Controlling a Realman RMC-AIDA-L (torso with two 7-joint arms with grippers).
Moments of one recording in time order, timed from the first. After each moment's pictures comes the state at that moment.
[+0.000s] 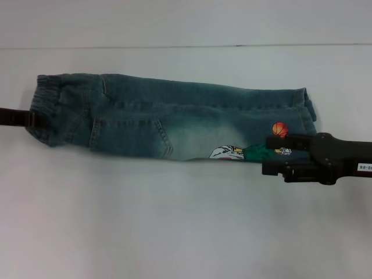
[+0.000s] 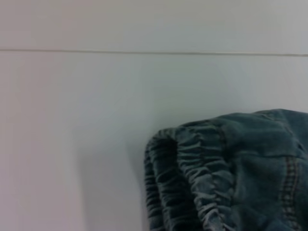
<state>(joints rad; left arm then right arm) -0.68 -2.02 0.58 0.76 2.65 1.11 -2.24 0.52 2.01 -0.64 -0.53 -1.97 -1.77 1.52</state>
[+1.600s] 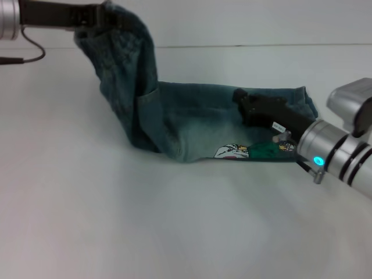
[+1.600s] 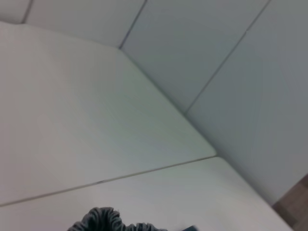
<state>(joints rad) -0.82 -2.03 0.58 0.98 2.22 1.56 -2.30 0.71 2.11 -0.56 0.05 -1.40 -1.03 0.77</state>
